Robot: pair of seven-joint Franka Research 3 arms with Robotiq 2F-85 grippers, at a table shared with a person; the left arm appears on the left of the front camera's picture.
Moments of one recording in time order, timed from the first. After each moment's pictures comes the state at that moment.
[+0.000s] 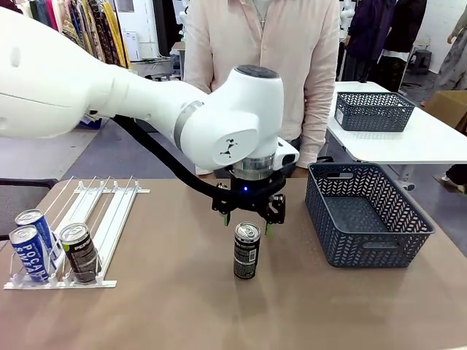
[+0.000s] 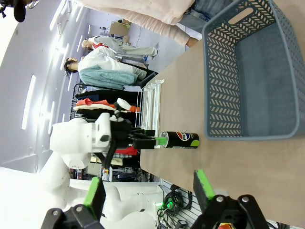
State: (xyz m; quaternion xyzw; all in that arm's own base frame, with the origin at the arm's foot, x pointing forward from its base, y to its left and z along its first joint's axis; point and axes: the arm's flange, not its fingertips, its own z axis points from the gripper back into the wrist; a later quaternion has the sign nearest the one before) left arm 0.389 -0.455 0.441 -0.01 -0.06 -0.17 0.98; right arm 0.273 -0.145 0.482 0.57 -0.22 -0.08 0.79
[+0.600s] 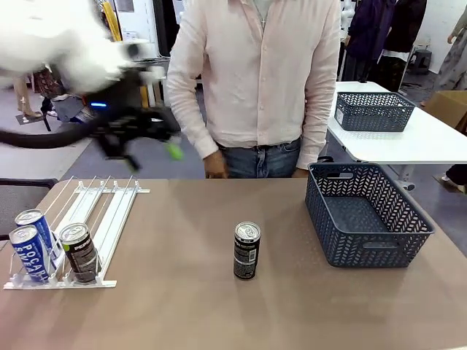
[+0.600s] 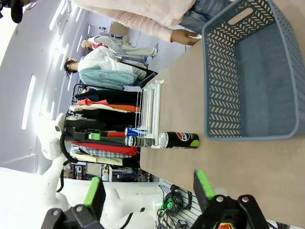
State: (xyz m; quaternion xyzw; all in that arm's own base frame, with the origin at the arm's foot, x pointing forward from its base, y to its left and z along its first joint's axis) left arm 0.392 -0.186 0.583 -0.24 -0.03 -0.10 0.96; right arm 0.273 -0.146 0.483 0.57 -0.22 -0.08 0.79
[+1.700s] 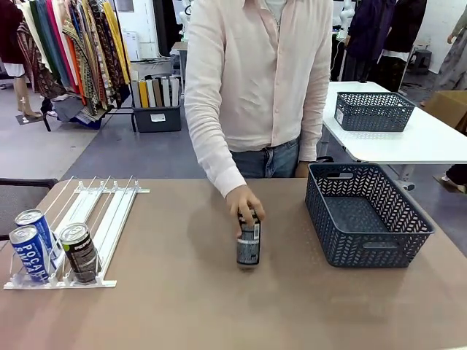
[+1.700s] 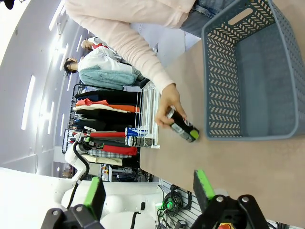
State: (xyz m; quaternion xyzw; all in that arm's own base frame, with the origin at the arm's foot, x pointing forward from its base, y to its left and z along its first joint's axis) left arm 0.325 0.147 0.512 -0.56 -0.03 0.14 0.82; right arm 0.273 -0.146 0.483 0.57 -0.22 -0.08 0.79
